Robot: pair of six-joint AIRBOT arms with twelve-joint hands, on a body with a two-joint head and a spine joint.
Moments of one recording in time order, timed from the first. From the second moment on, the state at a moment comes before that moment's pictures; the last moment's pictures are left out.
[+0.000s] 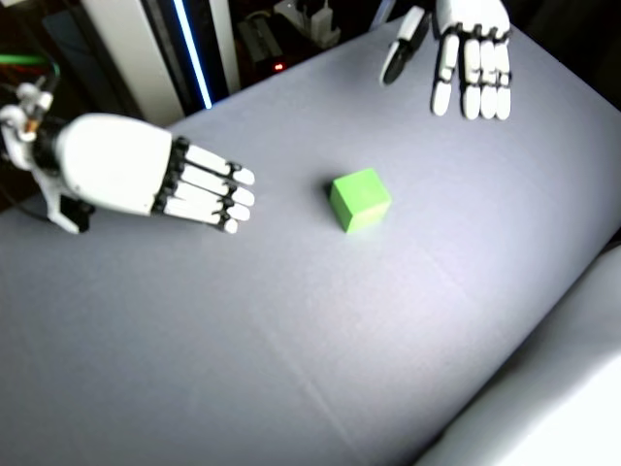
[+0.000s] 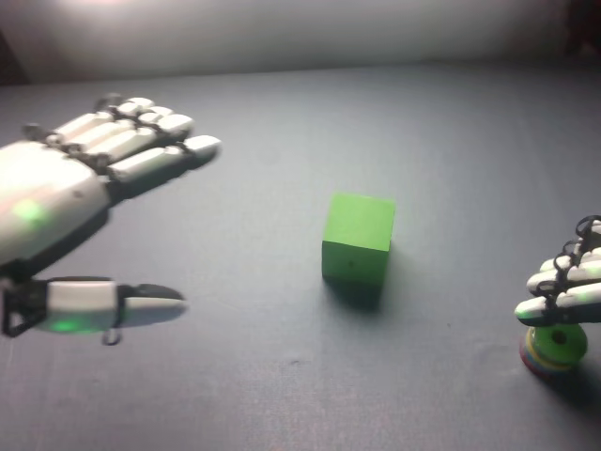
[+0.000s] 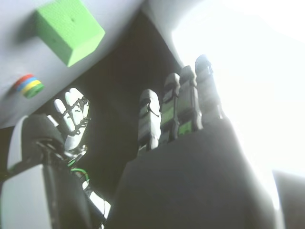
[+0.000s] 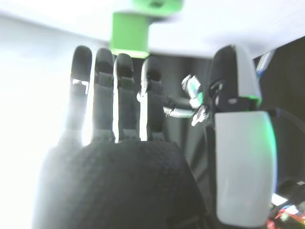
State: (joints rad) left arm 0.88 -0.82 0.97 -0.03 -1.05 0.85; right arm -1.06 -0.80 1.02 -0.28 0.94 -0.64
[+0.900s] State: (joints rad) left arm 0.97 -0.78 0.92 -0.12 -1.15 0.89; right arm -0.95 -0.92 1.12 -0.36 0.73 -0.63
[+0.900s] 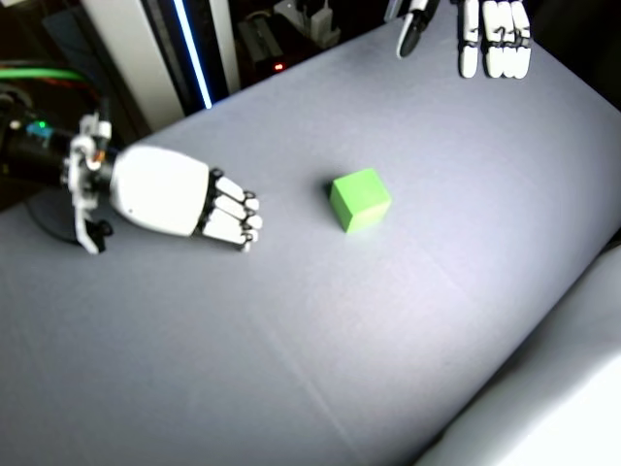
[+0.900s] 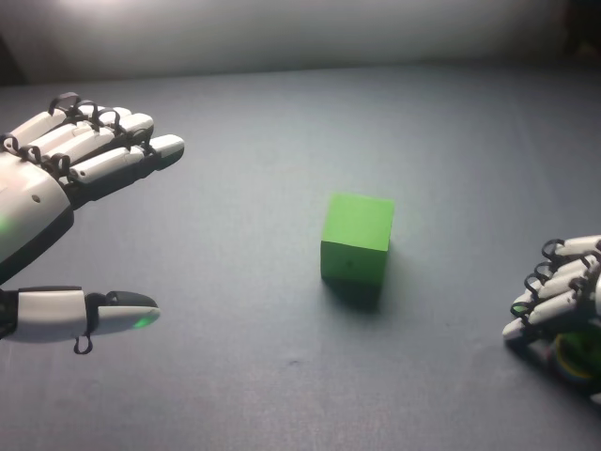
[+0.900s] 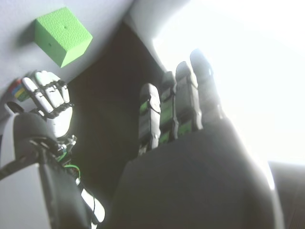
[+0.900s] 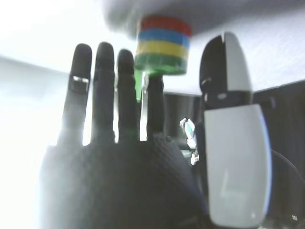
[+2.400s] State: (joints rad) left arm 0.99 -0.78 0.92 -0.12 -1.15 0.89; right arm -0.87 -0.94 1.15 -0.36 0.68 -0.70
